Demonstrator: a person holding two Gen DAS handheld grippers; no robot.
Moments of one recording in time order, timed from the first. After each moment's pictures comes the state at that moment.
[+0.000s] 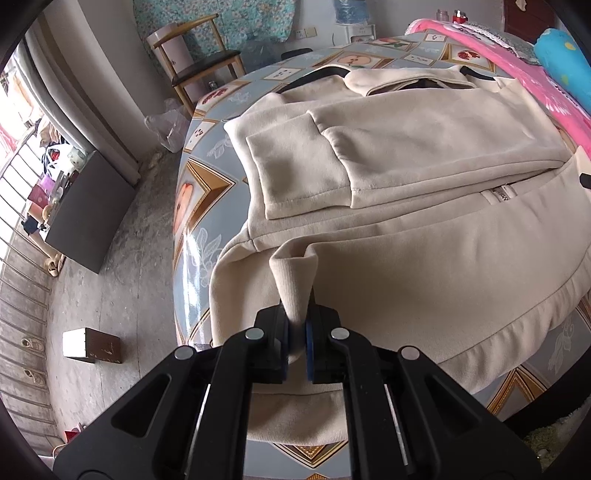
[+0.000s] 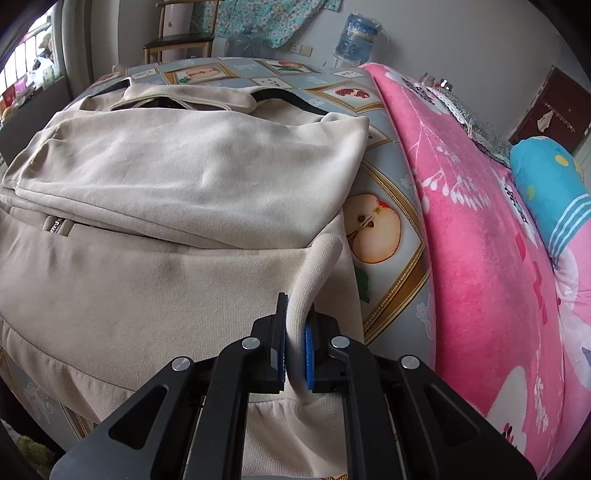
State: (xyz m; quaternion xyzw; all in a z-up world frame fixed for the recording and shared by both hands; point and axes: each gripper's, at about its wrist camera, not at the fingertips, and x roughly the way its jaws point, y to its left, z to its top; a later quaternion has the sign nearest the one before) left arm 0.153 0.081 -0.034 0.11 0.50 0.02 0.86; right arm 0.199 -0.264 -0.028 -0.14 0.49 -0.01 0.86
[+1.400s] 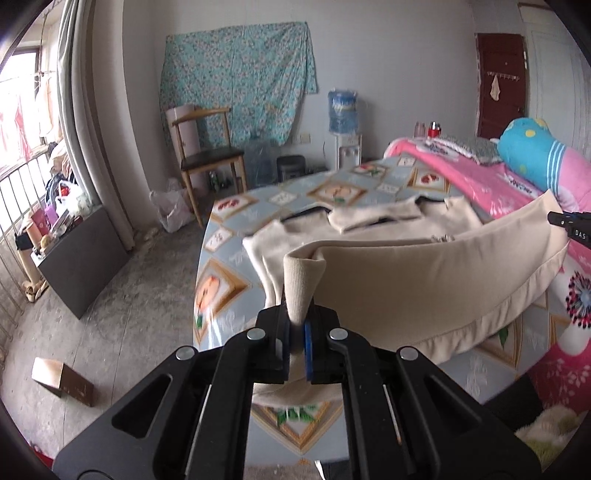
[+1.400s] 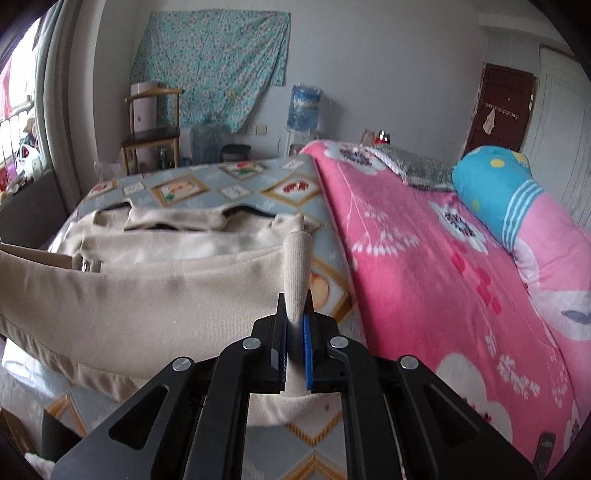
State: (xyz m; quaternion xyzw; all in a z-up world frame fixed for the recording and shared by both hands) left arm 0.079 0.096 0.084 0.05 0.31 -0.03 0.95; right arm 0.138 -0.285 0.088 -0.06 0.33 -0.06 0.94
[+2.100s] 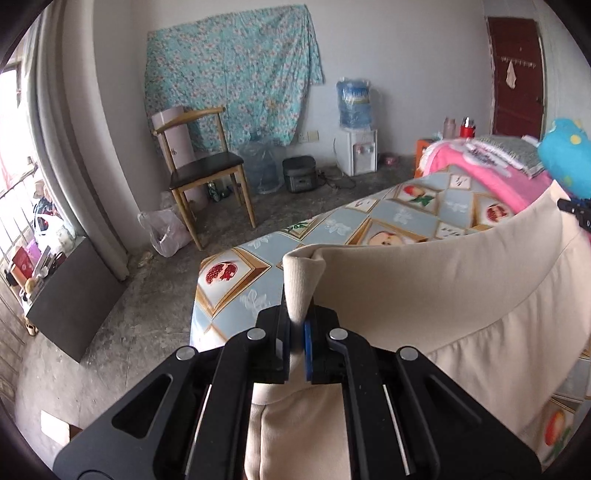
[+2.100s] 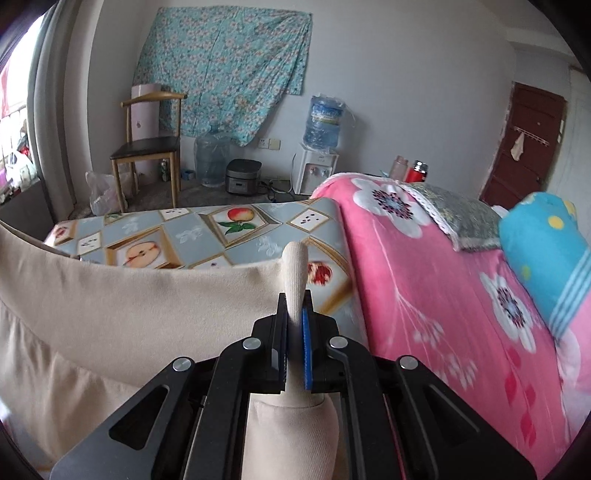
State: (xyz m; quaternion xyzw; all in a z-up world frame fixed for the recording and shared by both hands) left arm 0.360 0.118 0.076 0.08 0.34 -0.02 0.94; right arm 0.411 -0.292 0.070 -0.09 0.34 -0.02 0.94
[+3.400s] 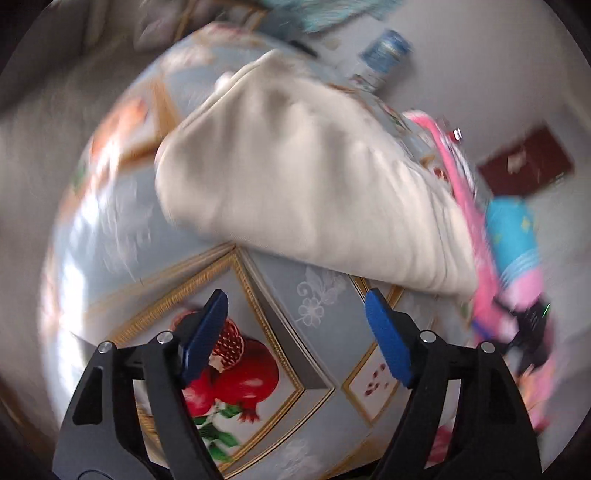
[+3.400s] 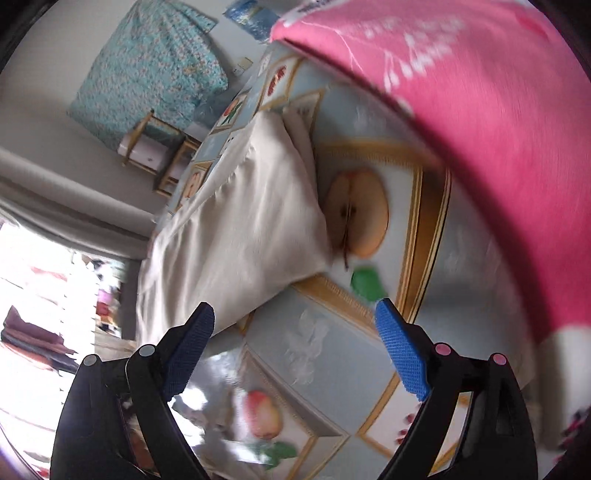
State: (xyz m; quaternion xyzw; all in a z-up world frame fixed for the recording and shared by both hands) left arm 0.195 0.163 -0.056 -0.32 0.50 -0.09 0.80; right arm 0.223 -0.390 -0.050 0.39 0.48 0.07 0.78
